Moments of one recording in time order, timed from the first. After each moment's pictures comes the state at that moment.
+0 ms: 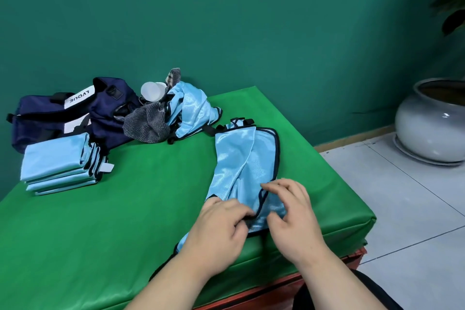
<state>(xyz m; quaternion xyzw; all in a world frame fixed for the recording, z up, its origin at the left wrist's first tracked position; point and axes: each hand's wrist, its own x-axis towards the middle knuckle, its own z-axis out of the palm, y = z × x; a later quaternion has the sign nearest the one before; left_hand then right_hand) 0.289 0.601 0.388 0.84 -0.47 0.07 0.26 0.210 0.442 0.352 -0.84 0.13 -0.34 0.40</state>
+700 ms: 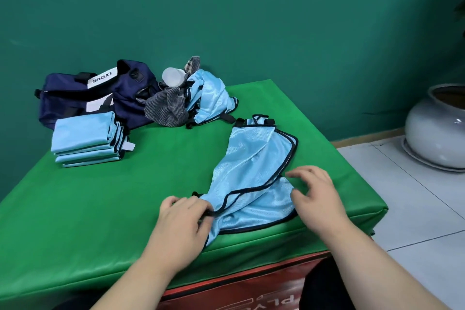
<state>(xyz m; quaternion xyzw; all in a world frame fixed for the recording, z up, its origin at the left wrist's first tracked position) 0.306 0.711 0.370 0.91 -0.37 0.13 0.16 0.209 0.430 0.366 -0.88 0.17 -0.26 0.35</state>
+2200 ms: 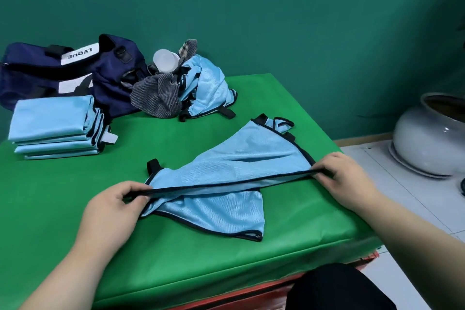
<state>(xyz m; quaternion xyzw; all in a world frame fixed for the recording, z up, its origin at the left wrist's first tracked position) 0.380 0.759 0.389 0.90 -0.09 0.06 0.42 0.256 0.318 0.352 -0.96 0.05 -0.22 0.16</state>
